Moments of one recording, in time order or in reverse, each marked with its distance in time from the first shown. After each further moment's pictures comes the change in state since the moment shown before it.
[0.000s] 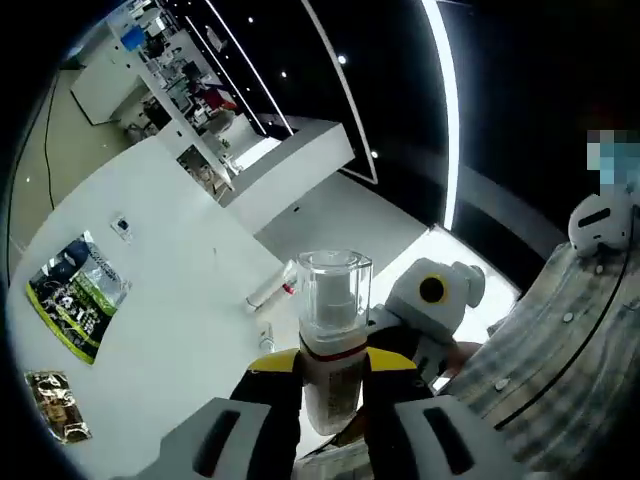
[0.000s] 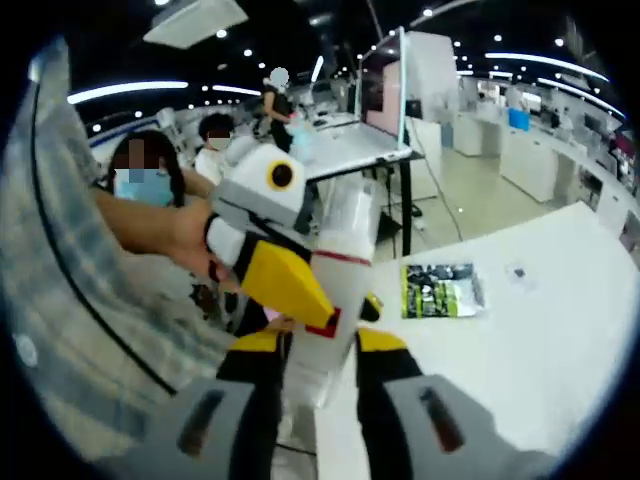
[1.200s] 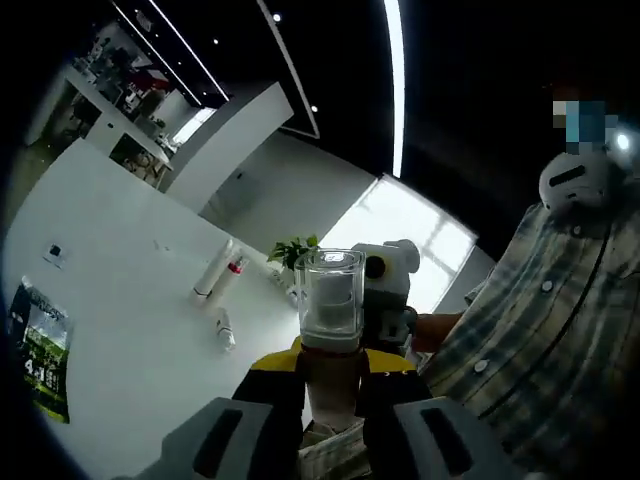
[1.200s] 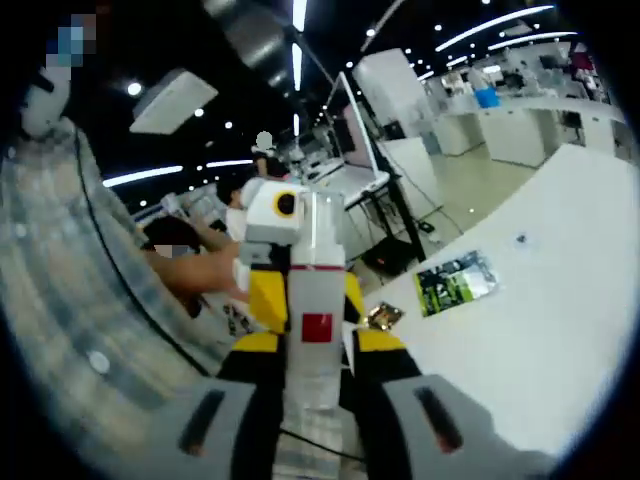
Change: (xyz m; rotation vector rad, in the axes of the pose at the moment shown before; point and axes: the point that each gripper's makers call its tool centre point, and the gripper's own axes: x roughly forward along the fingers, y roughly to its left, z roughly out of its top) left arm 0.018 -0.037 -0.001 0.112 0.142 -0.213; right arm -0.044 0.008 0.010 0.272 -0.256 0.126
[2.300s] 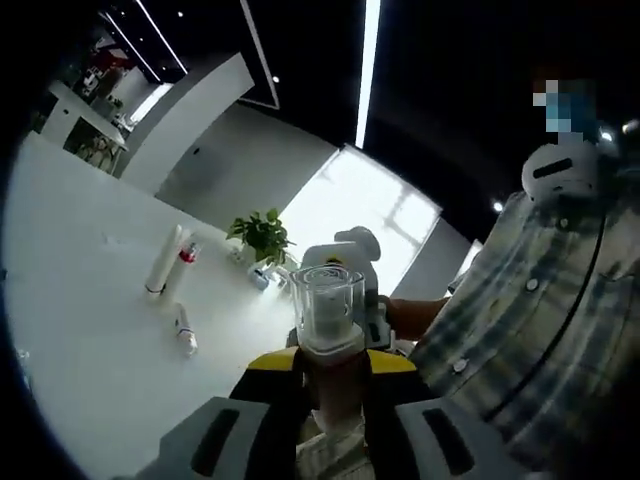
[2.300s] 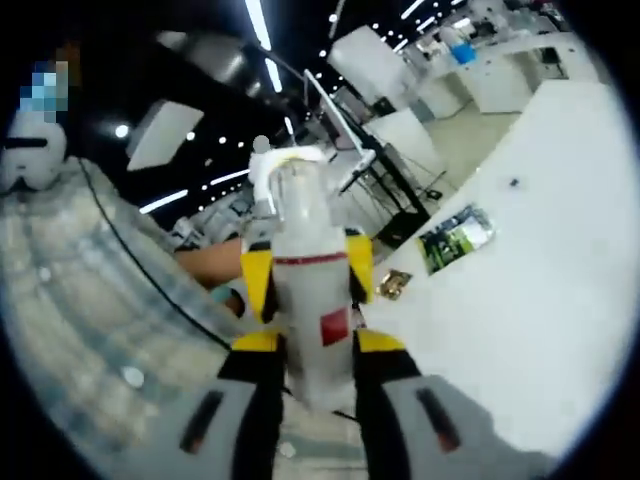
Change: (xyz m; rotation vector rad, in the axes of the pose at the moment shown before) left arm 0.061 0.005 0.001 0.028 0.157 -0.128; right arm -0.040 -0.014 -0.019 0.111 0.024 -0.029
